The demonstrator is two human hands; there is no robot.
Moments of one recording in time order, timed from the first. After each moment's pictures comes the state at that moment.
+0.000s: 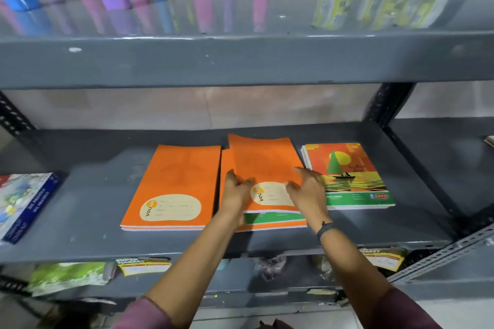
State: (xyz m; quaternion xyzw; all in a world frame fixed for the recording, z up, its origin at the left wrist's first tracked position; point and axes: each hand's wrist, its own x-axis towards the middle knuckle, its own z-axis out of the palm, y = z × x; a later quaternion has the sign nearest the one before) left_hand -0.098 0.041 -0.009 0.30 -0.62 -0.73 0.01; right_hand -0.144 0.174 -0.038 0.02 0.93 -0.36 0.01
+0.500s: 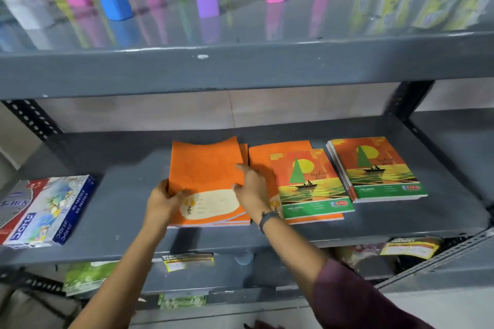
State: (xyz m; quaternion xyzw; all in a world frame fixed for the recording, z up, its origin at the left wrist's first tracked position) left_hand -0.030 -0.159 -0.021 0.34 -0.78 -0.53 0.06; right_hand -0.090 0.004 -0.014 -0.07 0.90 -0.42 0.12
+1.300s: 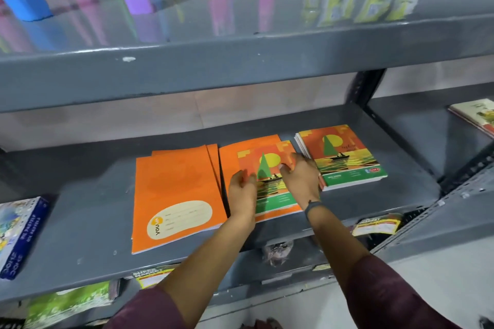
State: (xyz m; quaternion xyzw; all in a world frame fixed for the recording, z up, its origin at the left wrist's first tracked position) left_hand -0.085 0.030 -0.024 0.29 -0.65 -0.70 0.01; right_hand -0.135 0.141 -0.036 0.09 0.94 -0.34 -0.03
